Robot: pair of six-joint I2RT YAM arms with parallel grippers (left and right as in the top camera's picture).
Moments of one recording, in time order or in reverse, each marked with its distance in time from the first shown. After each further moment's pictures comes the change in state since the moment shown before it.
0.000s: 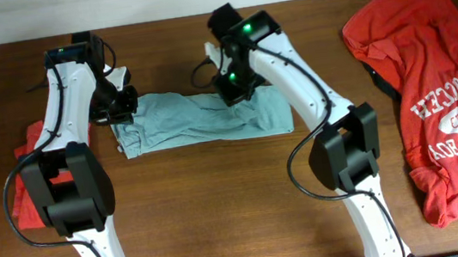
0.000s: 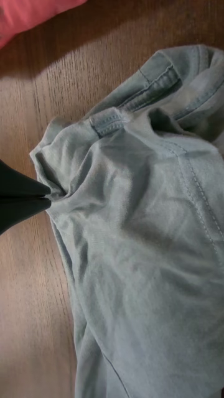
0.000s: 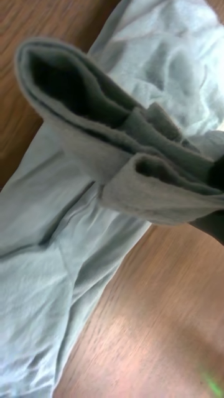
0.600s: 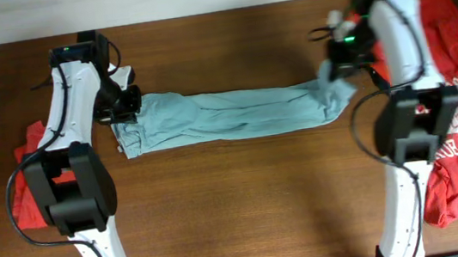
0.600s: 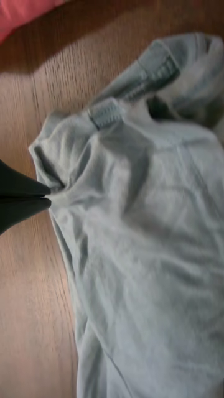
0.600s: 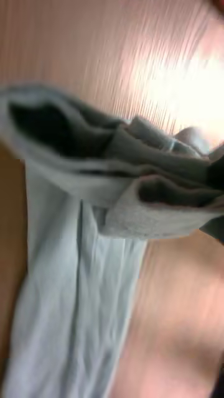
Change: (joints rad) left arm -0.014 0.000 0.000 0.000 0.000 0.000; right arm -0.479 0.000 0.000 -0.233 -0.042 -0.132
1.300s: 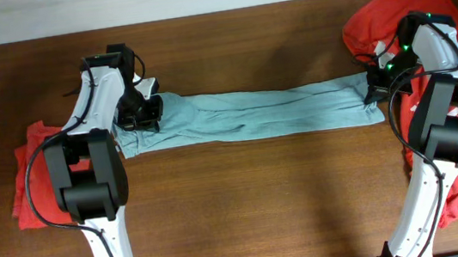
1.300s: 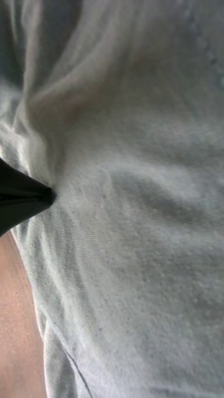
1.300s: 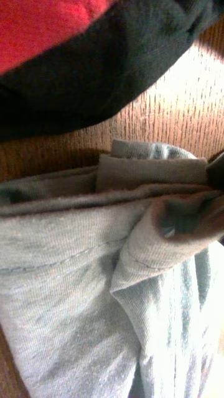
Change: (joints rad) left arm -0.072 0.097 -0.067 0.097 0.064 0.000; right arm -0.311 0.019 -0.382 0.315 -0.010 -0.025
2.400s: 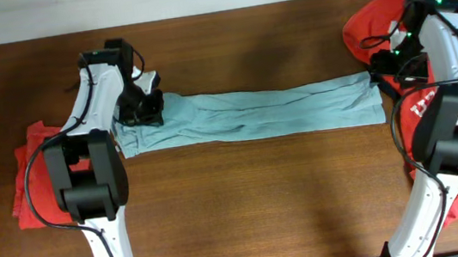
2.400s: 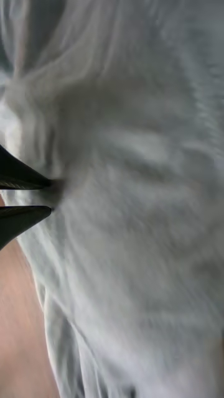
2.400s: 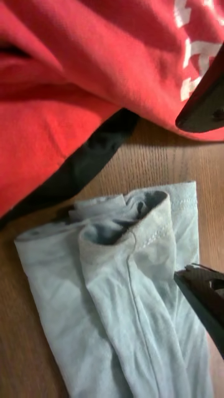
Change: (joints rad) left arm -0.003 0.000 0.024 0.007 0.051 0.003; right arm 0.026 -0.167 -0.002 0.005 0.193 0.071
